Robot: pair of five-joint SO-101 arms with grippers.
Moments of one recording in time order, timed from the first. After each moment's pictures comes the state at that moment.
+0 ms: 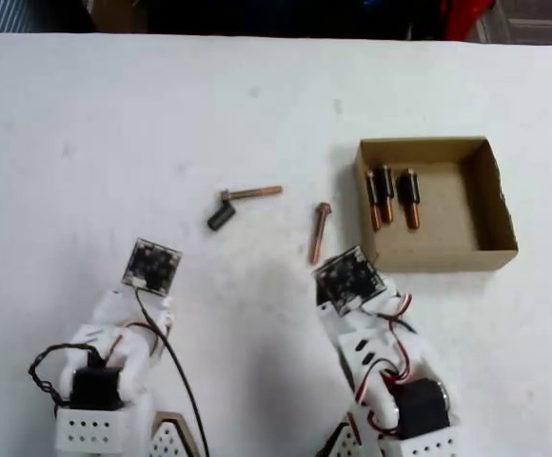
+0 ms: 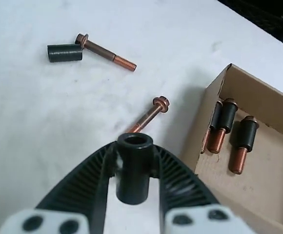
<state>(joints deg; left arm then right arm) -4.5 -104.0 97.1 66.9 -14.8 -19.4 -102.5 81.8 61.0 21.3</state>
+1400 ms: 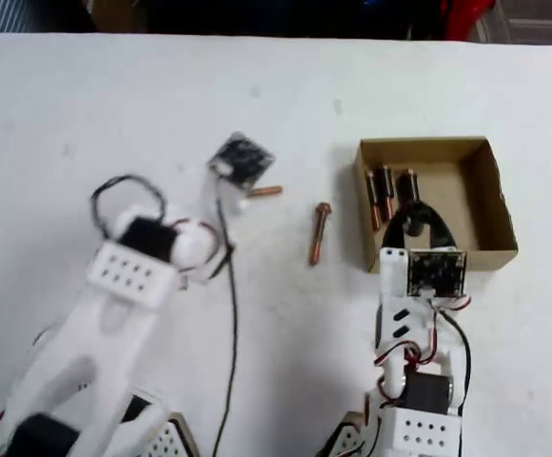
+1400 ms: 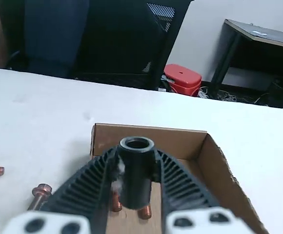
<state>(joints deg) 17.6 -25.7 34.3 66.9 -11.7 4.8 -102.5 96.4 23.3 13.0</state>
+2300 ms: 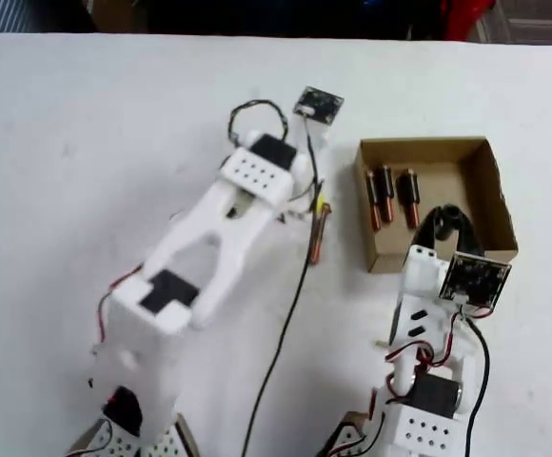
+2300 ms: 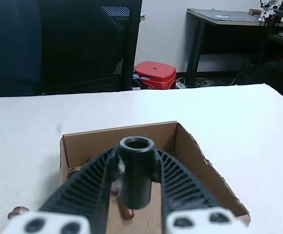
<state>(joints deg) 25.2 34.7 -25.5 76.2 10.8 12.2 -102.5 96.4 22.4 5.3</state>
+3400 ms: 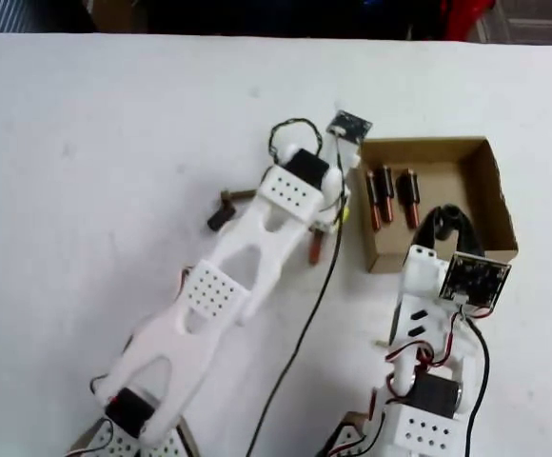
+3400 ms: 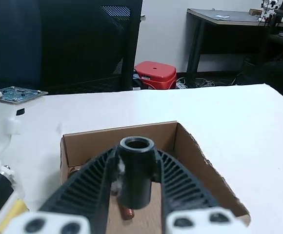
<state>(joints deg) 28.8 77.7 -84.6 94.9 11.1 12.1 -102.5 96.4 22.4 5.3</state>
